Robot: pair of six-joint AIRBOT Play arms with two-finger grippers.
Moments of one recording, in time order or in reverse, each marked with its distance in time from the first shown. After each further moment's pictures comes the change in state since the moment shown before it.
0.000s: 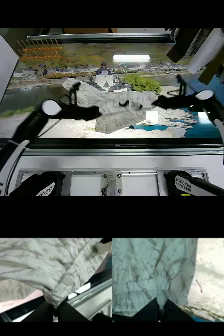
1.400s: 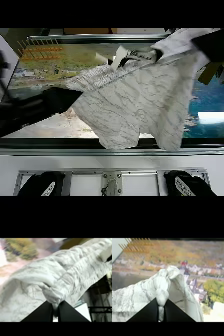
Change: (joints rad) left arm 0.062 0.370 0.128 0.003 -0.018 -0.264; right arm 0.126 0.222 0.692 -0.167 0.183 0.302
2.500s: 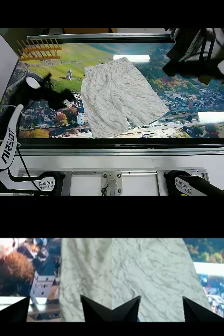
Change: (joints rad) left arm 0.327 -0.814 0.115 0.250 -0.183 0.224; right arm -0.003 -0.156 -0.319 -0.221 -0.203 -0.049
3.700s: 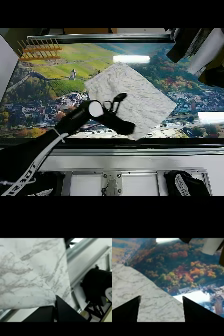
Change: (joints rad) left arm -0.880 0.112 0.028 -0.306 0.154 0.068; right arm -0.300 0.438 -0.233 -0.057 -0.153 0.050
